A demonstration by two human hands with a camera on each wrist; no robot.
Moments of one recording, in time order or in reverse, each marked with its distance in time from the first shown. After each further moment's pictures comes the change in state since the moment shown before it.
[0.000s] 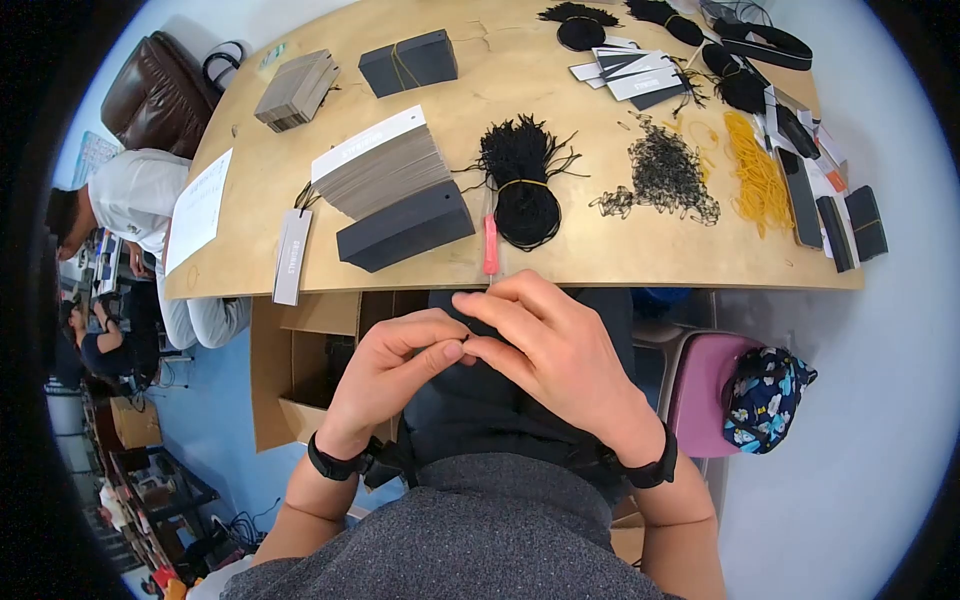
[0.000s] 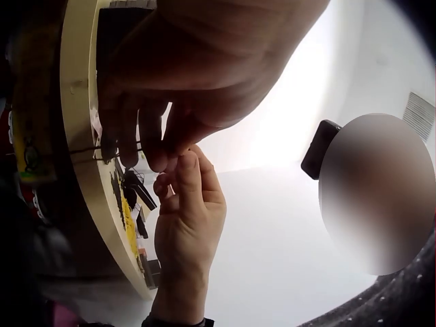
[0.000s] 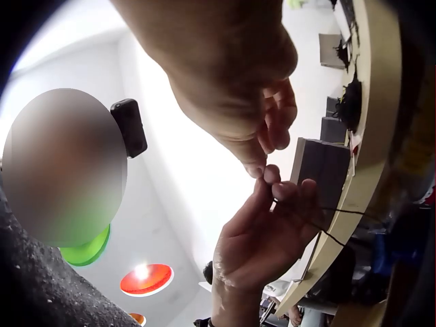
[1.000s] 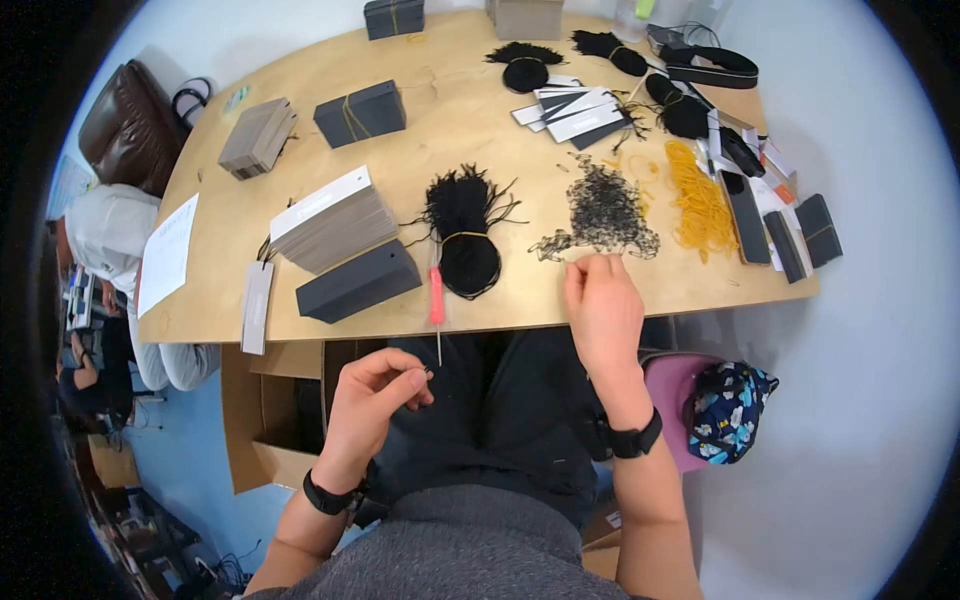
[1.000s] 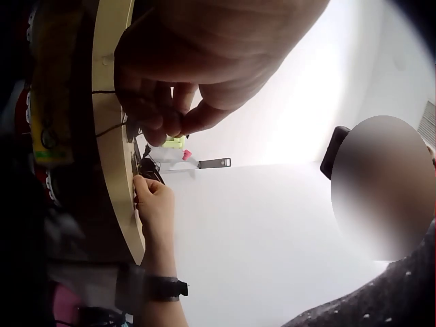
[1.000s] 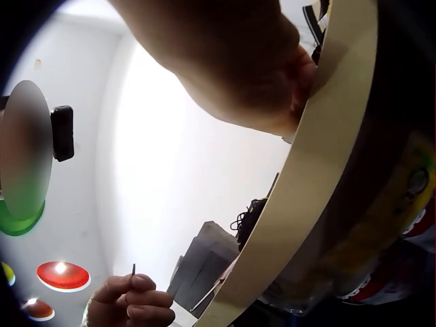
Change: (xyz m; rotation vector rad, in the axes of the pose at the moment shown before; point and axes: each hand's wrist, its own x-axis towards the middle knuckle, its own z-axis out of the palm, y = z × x) left_hand 0.011 -0.021 0.021 -0.297 0.229 -0.134; right_hand -0.008 0.107 -0.044 -0.679 0.337 0.354
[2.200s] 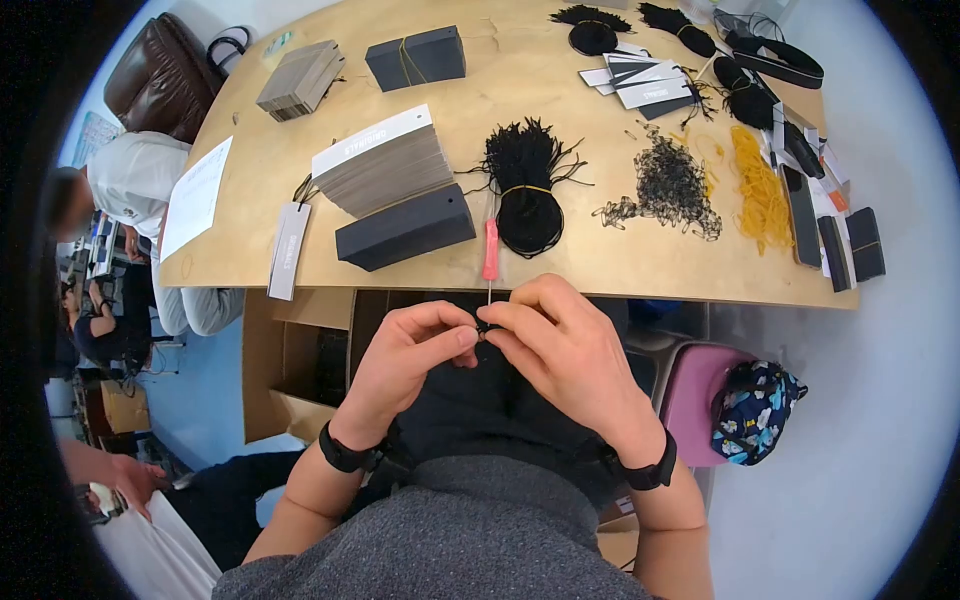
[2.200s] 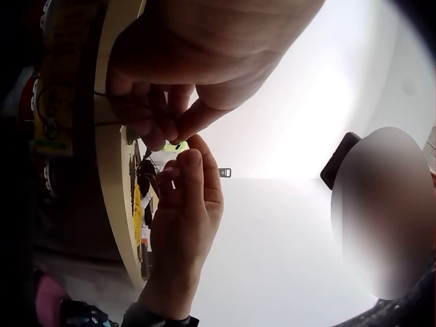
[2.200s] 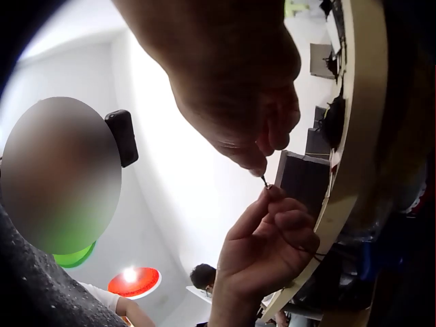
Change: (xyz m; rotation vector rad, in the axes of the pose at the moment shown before) left_hand 0.008 -0.001 -0.009 -0.132 -0.119 -0.046; right_hand -0.029 -0.087 -0.031 0.578 -0.337 -0.427
